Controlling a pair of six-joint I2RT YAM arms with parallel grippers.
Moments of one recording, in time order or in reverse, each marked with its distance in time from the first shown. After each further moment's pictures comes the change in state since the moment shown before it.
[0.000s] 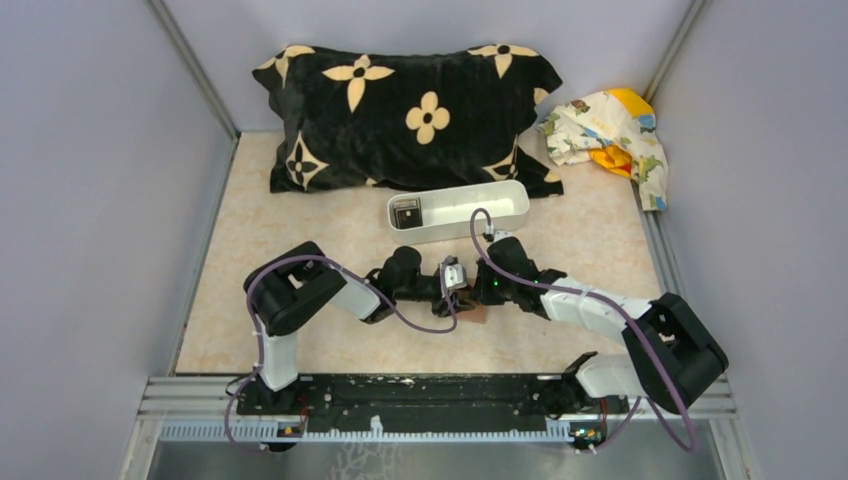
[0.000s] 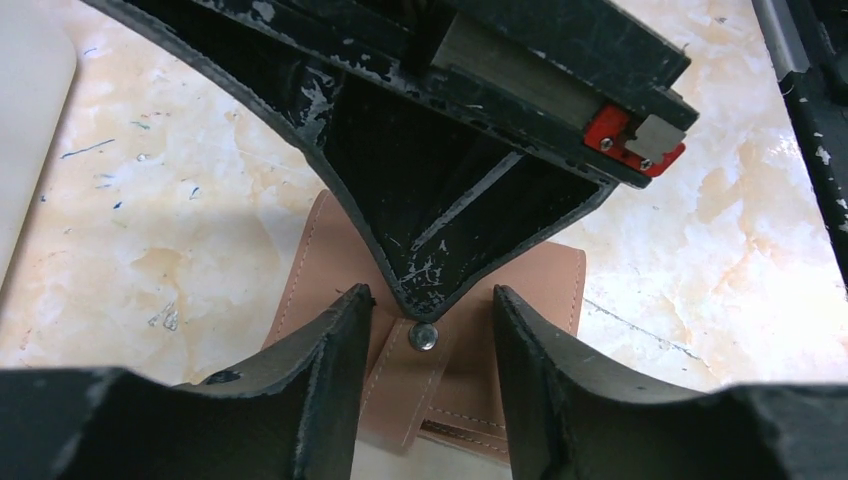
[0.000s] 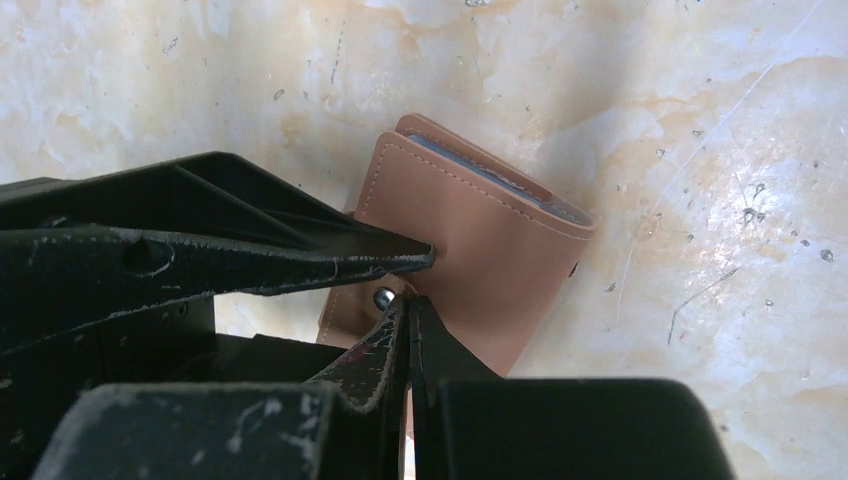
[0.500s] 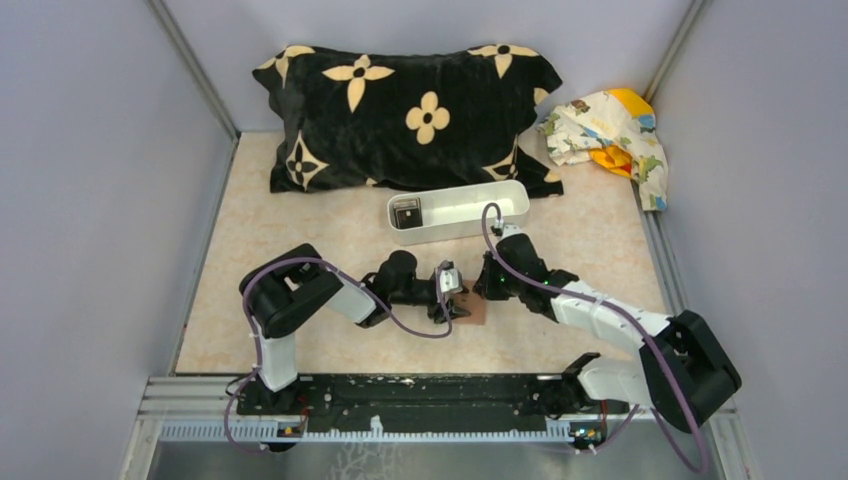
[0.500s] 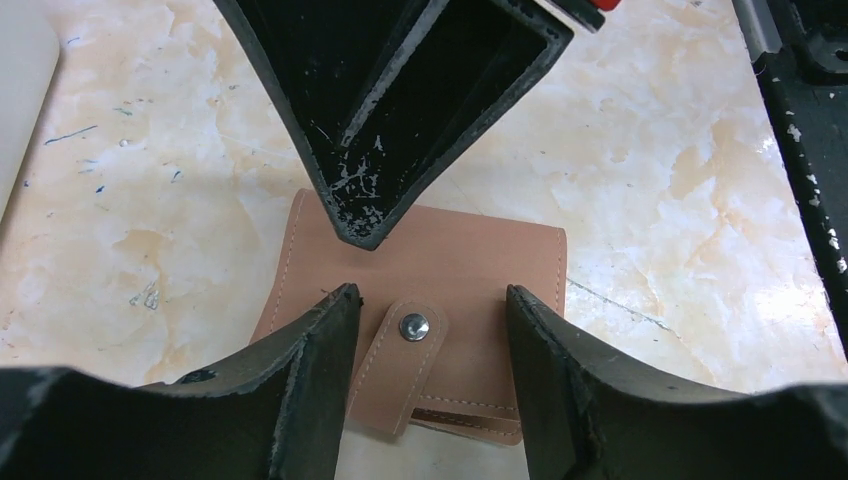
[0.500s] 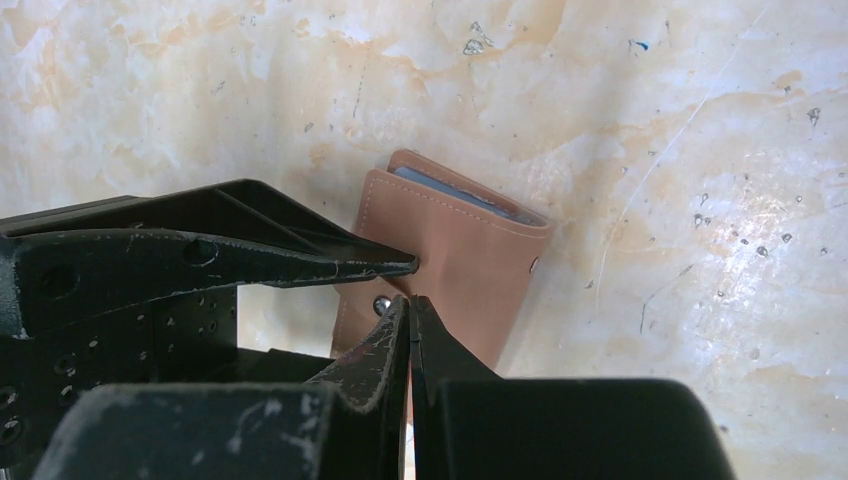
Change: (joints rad) left arm 0.000 -0.023 -0.053 0.019 0.011 0.003; right arm -0.031 -0.100 -0.001 -0.028 0.013 0.004
